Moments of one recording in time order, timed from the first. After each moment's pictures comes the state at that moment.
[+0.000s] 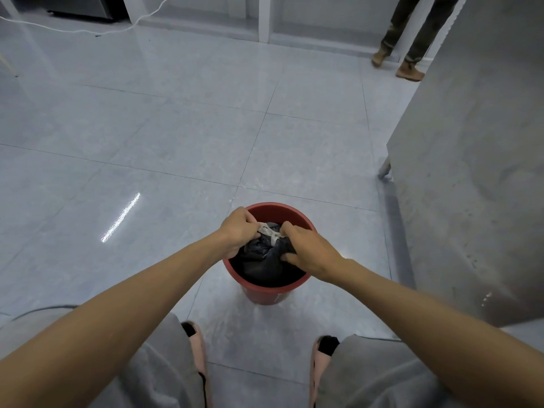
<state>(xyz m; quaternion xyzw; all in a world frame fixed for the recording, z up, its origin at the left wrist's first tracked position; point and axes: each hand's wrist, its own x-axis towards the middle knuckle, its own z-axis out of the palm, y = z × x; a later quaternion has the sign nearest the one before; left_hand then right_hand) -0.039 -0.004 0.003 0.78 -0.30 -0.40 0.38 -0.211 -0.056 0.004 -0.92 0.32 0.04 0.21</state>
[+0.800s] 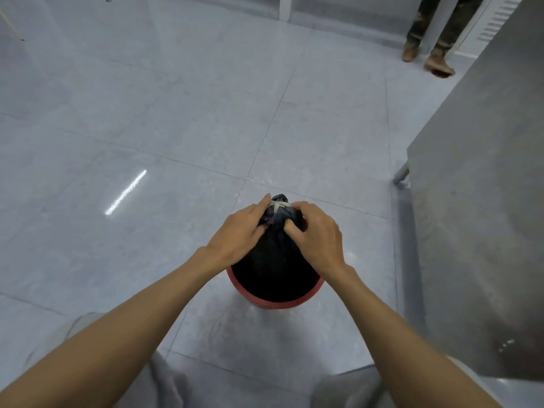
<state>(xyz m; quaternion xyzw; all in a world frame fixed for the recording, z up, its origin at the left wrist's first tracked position) -0.011 -0.006 -0.007 0.73 -0.62 -0.15 0.23 -0.180 -0.082 0.007 -0.84 0.44 -0.22 0.25</state>
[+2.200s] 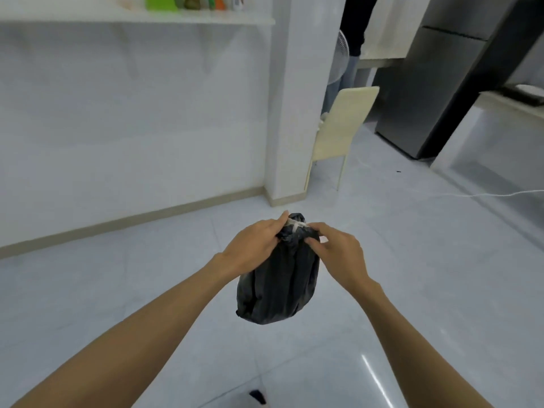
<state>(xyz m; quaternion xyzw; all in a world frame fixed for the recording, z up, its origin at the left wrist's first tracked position) 0.669 0.420 0.698 0.93 -0.31 -0.02 0.22 0.614 0.217 0.693 -0.94 0.02 -0.10 0.32</state>
